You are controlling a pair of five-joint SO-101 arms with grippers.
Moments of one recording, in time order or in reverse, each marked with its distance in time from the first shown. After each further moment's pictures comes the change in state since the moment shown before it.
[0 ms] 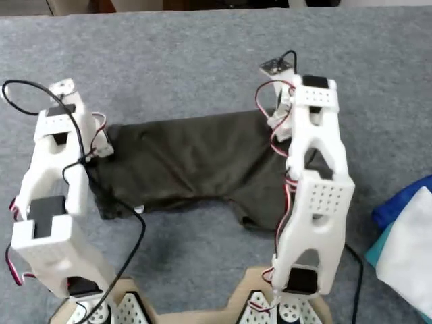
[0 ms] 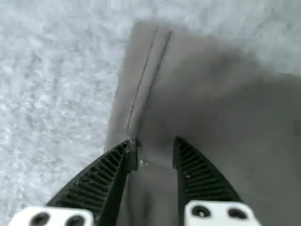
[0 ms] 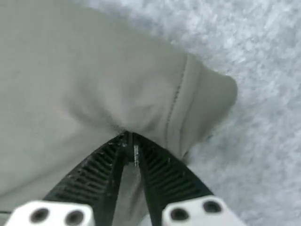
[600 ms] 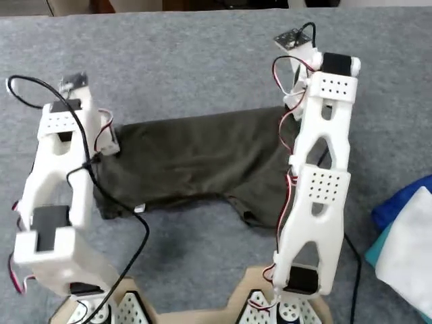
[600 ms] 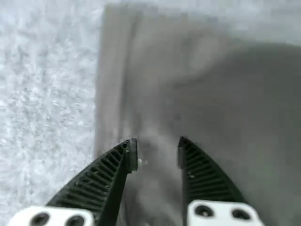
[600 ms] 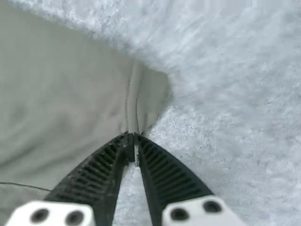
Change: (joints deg) left arm 4.5 -8.6 -2.0 7.1 -3.5; right arm 2.1 11.2 -41.8 22.7 3.6
